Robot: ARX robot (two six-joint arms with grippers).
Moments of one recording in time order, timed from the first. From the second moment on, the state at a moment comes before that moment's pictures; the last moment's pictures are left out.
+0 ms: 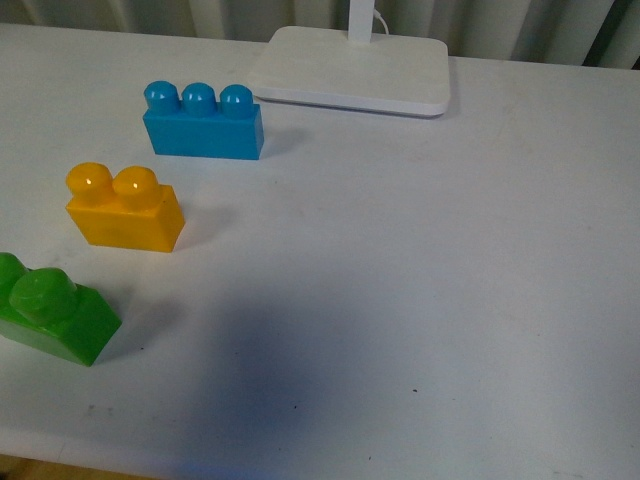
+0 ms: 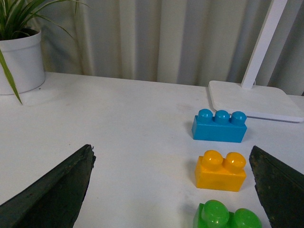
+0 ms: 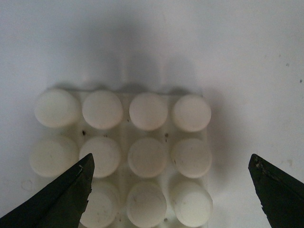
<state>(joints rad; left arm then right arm) 0.00 0.00 0.01 -0.01 0.00 0.00 -0.63 1.54 0.80 -0.15 -0.20 -0.41</state>
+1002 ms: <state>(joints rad) 0.00 0.00 0.01 -0.01 0.00 0.00 -0.49 1.61 0.68 -0.01 -0.21 -0.28</state>
